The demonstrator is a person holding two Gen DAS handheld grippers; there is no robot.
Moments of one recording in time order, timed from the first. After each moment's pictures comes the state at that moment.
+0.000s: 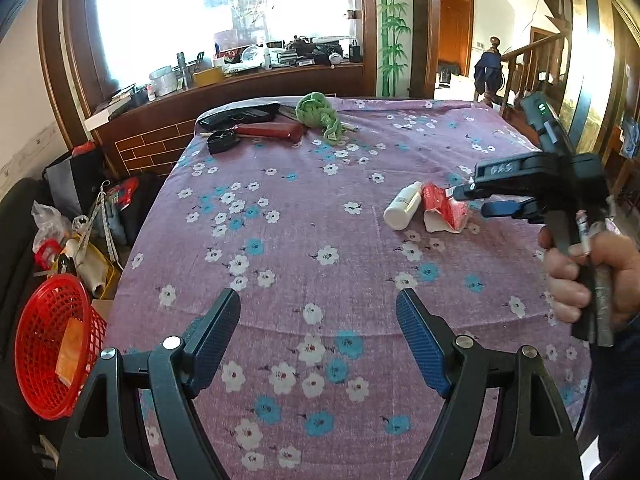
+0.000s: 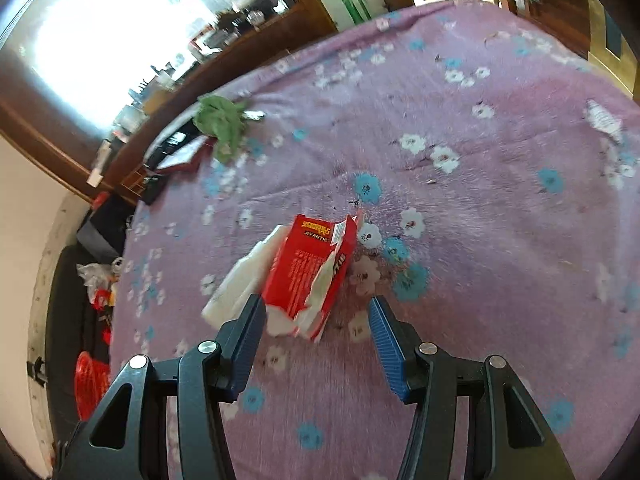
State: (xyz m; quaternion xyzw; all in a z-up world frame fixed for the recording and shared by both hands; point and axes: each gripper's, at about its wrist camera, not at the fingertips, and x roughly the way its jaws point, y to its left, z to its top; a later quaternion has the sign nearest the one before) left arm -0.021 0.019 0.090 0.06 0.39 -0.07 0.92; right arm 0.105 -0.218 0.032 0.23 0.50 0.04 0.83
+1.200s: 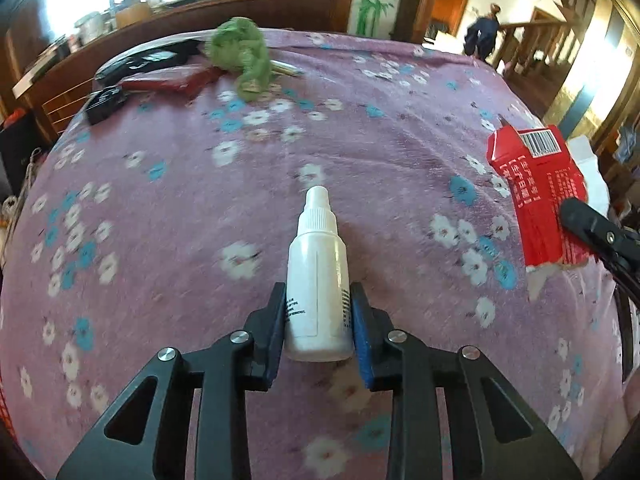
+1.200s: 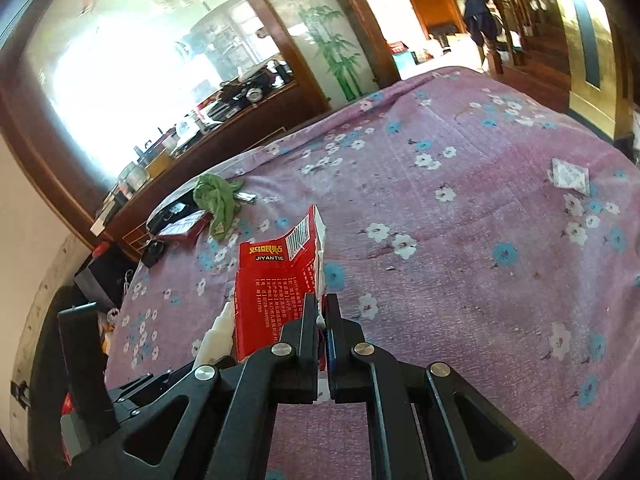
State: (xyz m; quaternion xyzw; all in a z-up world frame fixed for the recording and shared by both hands) left arm 0.132 -0.067 0.016 0.01 0.49 -0.11 0.86; right arm 0.077 -0.251 0.069 0.23 0.37 0.02 0.90
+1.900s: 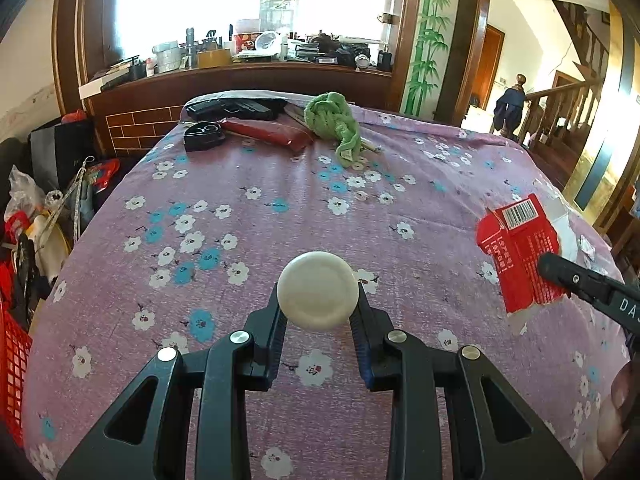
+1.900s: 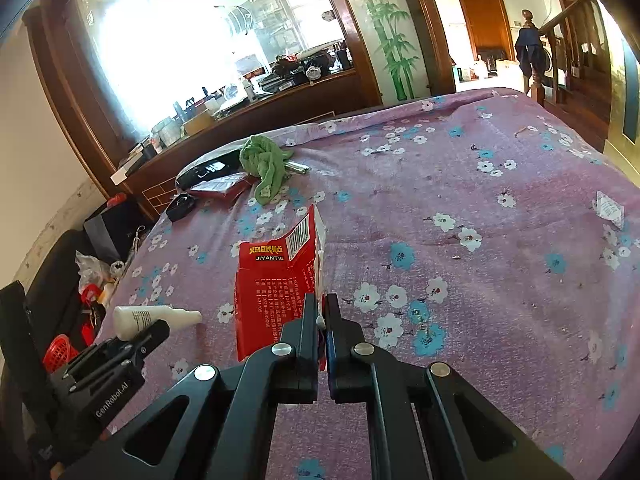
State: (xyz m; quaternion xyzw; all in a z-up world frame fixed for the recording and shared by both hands) left arm 0.093 0.008 0.047 -0.03 0.37 -0.05 0.93; right arm 0.079 -0.198 0.062 0.15 0.37 0.07 0.91
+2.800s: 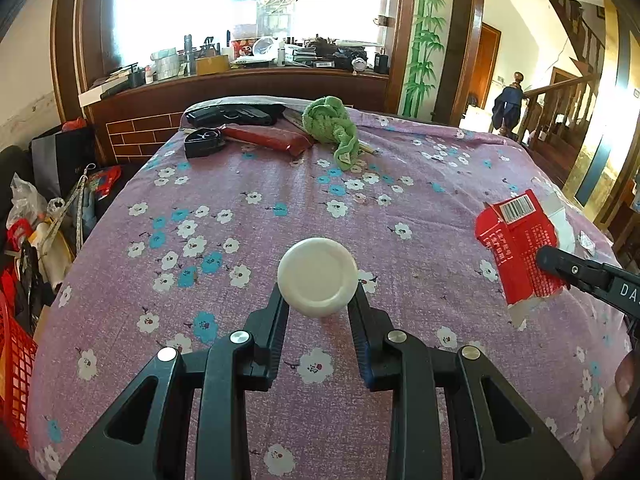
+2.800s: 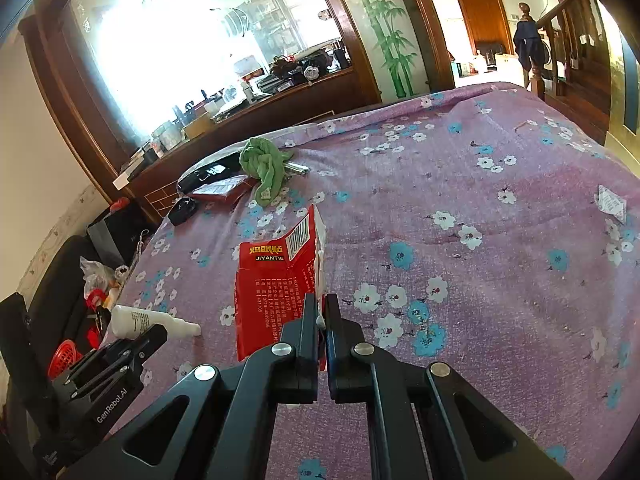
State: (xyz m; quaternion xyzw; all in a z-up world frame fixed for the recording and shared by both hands) left arm 0.089 0.006 0.047 -0.01 0.37 -0.05 0.93; right arm 0.081 -0.202 0.061 0.17 0.37 0.08 0.91
